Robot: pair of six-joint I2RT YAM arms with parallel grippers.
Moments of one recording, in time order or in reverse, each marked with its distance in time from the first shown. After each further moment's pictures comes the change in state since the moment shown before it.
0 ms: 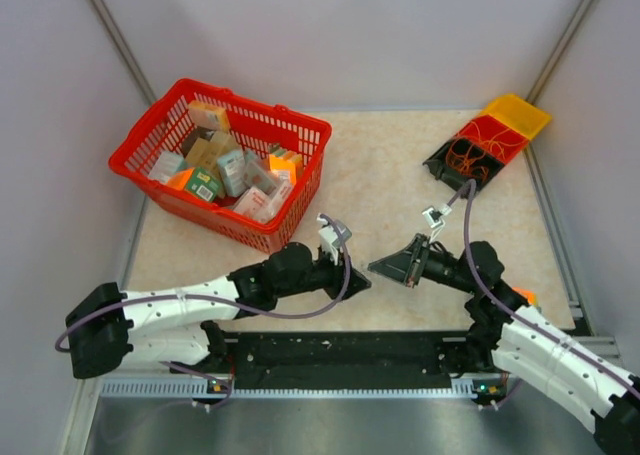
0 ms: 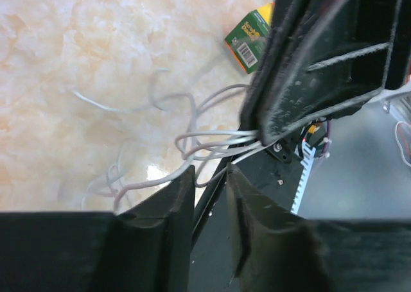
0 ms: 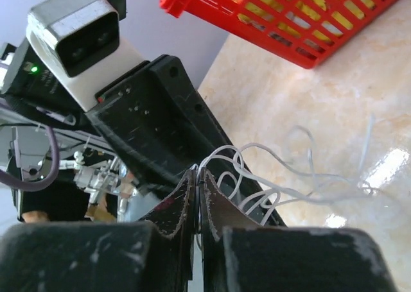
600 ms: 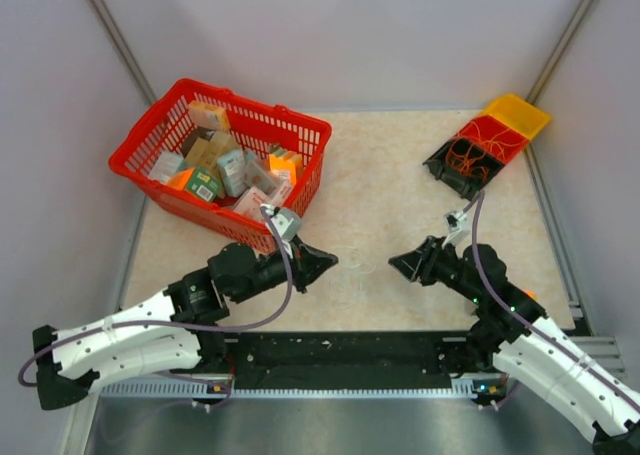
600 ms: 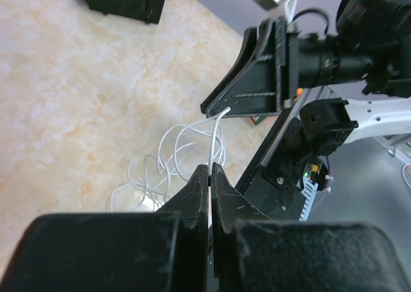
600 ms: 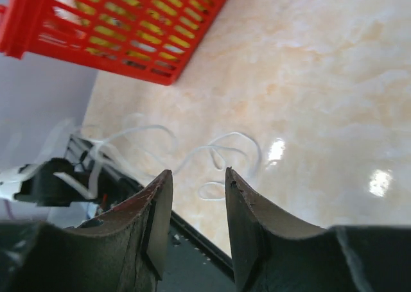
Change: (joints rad) left arm 0.000 -0.376 0.071 -0.280 -0.164 0.124; right arm 0.000 -0.183 0.074 -0.496 0.362 -0.173
